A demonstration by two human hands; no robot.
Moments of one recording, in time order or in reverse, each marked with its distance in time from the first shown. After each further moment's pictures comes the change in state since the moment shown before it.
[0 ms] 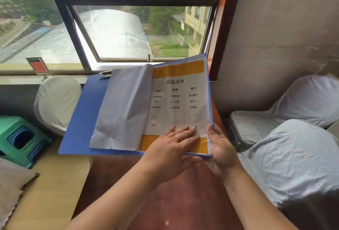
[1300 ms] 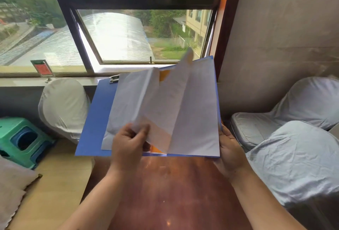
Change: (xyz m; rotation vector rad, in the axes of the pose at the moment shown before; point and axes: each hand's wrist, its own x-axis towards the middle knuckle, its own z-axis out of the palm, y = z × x) left_hand -0.044 -0.048 -0.021 -1.004 0.676 -0.846; right_hand -0.004 -0.013 -0.020 -0.163 -0.011 -0.040
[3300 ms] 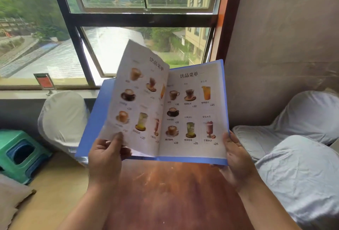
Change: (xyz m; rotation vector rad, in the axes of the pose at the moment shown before) left_hand 0.026 0.011 -0.038 -0.225 0.218 -0.023; right_hand 0.003 -0.039 0.018 -0.025 0.006 -0.039
